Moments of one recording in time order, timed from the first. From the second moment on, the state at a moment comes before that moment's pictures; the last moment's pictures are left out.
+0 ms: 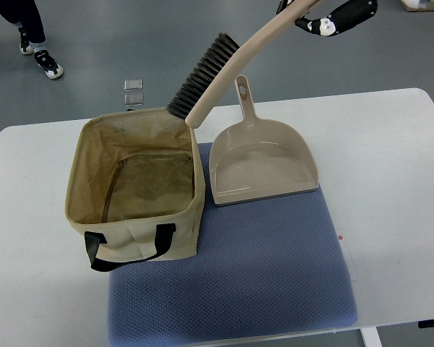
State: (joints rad) left arm 0.00 0.00 -0.21 -0.16 -0.06 -0.02 -0.03; right arm 1.42 -0.62 0.26 0.93 -1.24 0.31 0.57
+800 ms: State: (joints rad) left arm 0.00 0.00 -0.21 -0.16 -0.06 -0.02 -0.03; right arm 1.33 -0.19 0.13 0.81 -1.33 0.14 0.49
